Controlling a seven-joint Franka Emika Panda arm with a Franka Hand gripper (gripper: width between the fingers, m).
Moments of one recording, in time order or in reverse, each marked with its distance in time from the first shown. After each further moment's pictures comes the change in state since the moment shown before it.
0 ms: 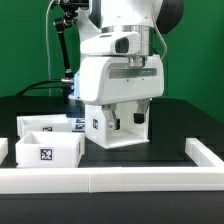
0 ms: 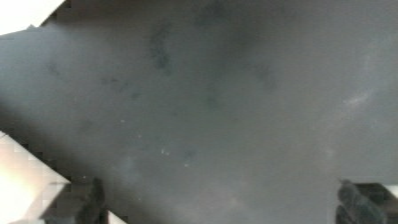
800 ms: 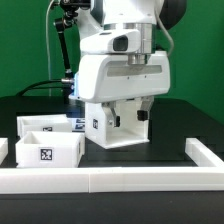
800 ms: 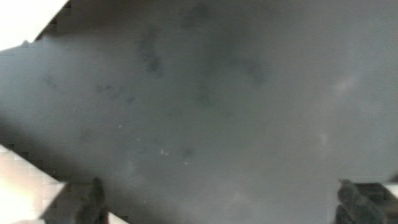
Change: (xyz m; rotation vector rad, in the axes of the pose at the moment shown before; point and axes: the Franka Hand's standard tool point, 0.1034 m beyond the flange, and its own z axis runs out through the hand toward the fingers) arm 0.005 -0.005 -0.007 0.026 -0.035 0.155
